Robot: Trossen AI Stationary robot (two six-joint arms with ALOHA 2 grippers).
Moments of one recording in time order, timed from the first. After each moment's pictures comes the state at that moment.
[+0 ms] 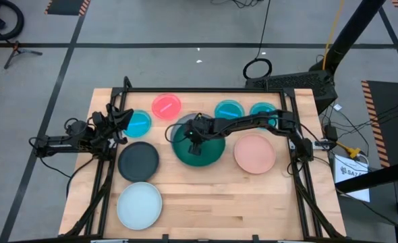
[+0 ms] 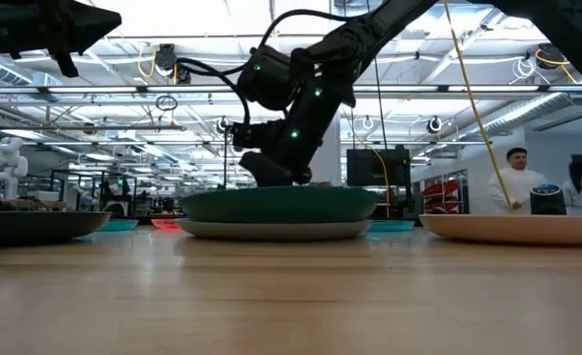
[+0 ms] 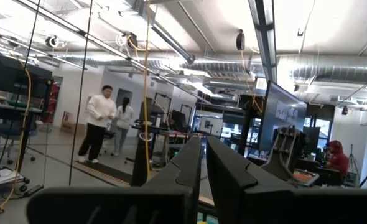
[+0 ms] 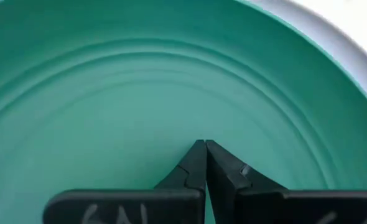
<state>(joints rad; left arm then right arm) 0.01 0.00 0.12 0.37 -0.42 0.02 -0.12 2.16 1.49 -0.36 0.14 0.07</state>
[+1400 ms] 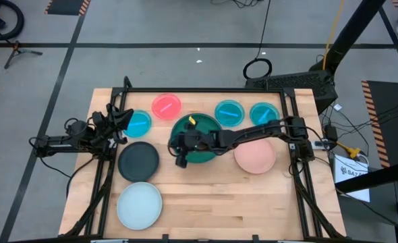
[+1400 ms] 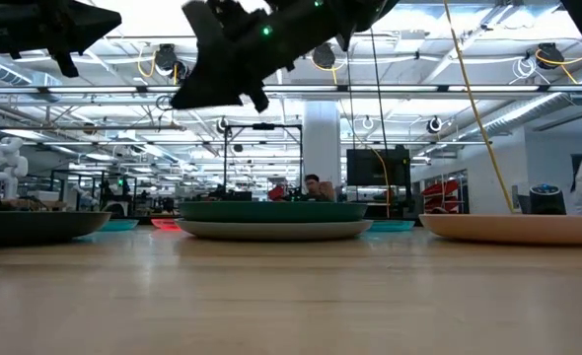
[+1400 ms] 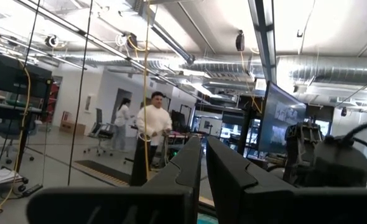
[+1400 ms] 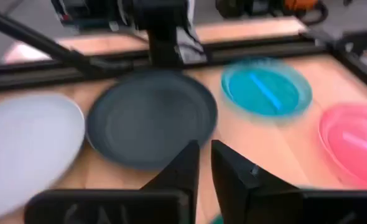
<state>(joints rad) 0.01 0.00 0.12 0.37 -0.42 0.02 0.05 2.03 1.49 0.08 0.18 0.13</state>
